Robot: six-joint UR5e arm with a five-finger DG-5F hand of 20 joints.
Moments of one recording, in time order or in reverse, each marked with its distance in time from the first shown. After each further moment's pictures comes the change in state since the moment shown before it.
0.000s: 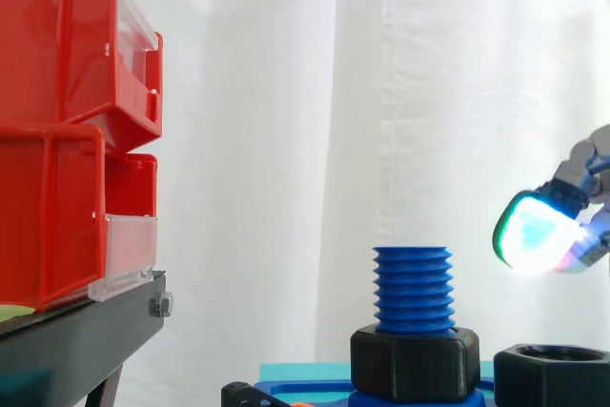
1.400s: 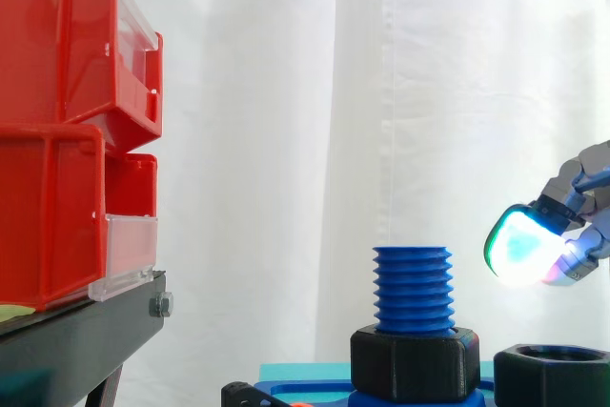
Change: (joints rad) arm 0.018 -0.043 0.000 0.117 0.095 -0.060
